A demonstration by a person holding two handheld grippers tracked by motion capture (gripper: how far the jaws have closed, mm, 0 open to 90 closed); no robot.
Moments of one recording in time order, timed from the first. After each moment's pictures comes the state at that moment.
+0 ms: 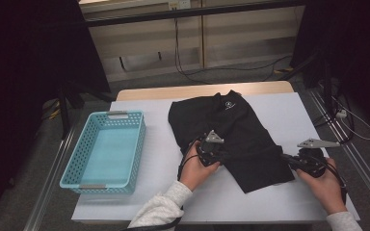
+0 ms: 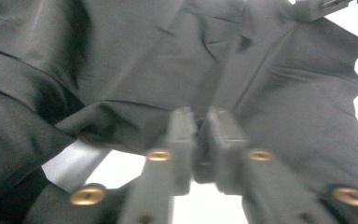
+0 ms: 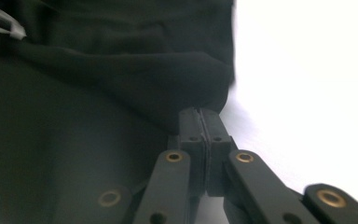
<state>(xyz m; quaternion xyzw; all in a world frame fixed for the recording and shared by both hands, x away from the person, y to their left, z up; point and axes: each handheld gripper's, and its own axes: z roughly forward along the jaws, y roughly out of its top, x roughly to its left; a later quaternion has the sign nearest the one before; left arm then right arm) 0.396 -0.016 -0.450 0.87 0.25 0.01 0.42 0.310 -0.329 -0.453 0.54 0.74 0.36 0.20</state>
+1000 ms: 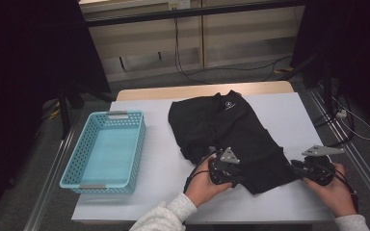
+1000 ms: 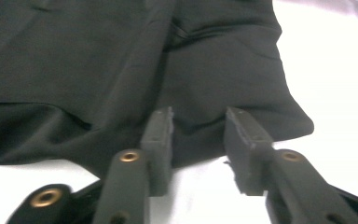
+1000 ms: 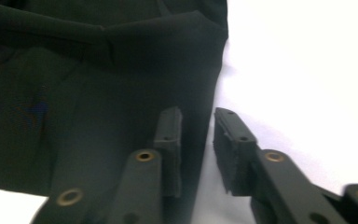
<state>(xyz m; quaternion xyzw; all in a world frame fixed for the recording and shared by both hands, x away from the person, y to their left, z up) 0.348 -0.042 -0.457 0.90 0.16 -0.01 0.40 0.290 -0.340 -0.456 0.52 0.76 0.32 0.21</state>
